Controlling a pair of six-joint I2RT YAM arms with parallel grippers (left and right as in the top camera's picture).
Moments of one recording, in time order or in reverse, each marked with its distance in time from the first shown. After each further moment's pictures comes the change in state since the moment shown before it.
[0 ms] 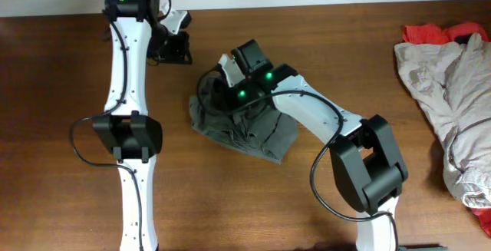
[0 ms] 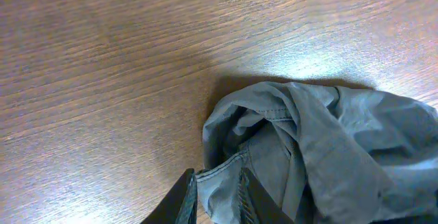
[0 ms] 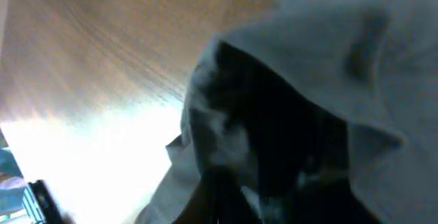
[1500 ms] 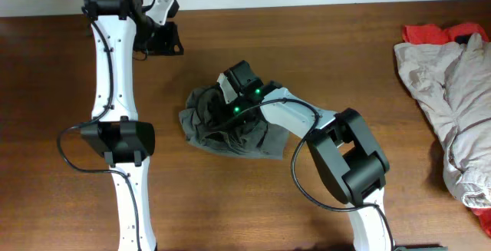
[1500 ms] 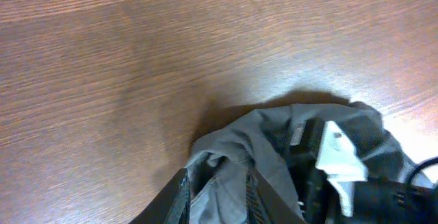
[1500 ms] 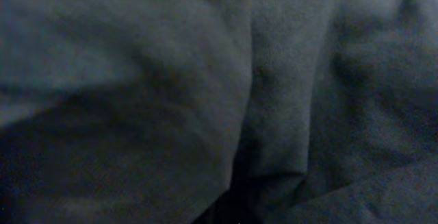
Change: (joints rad) left arm 0.035 -0.080 0.005 -0.002 0.030 -0.001; right arm 0.054 0.116 -0.093 0.129 0.082 0.058
